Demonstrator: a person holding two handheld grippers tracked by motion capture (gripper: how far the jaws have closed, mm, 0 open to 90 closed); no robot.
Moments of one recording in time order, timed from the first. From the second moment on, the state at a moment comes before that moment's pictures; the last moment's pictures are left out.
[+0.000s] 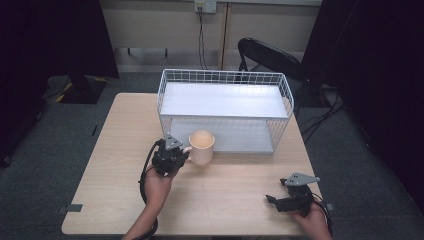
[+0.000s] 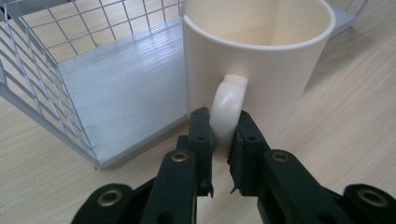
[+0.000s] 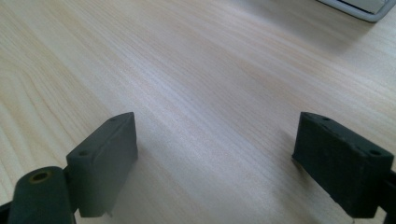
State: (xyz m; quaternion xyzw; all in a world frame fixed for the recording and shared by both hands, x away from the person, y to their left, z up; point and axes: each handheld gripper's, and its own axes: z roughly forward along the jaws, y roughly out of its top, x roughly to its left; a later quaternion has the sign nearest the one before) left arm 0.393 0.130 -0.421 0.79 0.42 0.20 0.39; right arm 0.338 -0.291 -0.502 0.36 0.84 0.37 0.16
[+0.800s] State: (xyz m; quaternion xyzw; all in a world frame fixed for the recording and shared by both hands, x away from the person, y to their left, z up) left arm 0.418 0.110 -0.425 0.77 0.44 0.23 0.39; right arm 0.338 -0.291 -0.502 0.36 0.84 0.37 0.16
